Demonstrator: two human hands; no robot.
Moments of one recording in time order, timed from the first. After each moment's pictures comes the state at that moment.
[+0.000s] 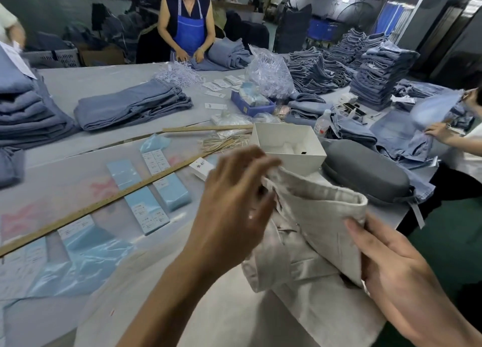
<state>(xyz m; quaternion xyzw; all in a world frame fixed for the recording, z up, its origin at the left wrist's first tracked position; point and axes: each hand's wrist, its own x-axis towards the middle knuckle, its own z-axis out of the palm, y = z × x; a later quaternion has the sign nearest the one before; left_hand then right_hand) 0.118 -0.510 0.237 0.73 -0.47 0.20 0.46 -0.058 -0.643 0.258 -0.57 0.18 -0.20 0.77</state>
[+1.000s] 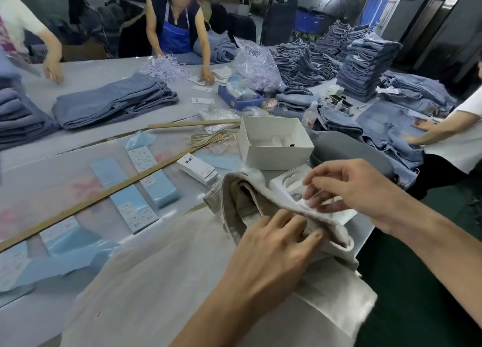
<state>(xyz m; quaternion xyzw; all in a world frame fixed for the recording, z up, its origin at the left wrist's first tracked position) 0.052 -0.534 0.209 0.70 -0.64 0.17 0.28 -0.012 -0.711 0.292 -0.83 0.28 -0.06 0.48</state>
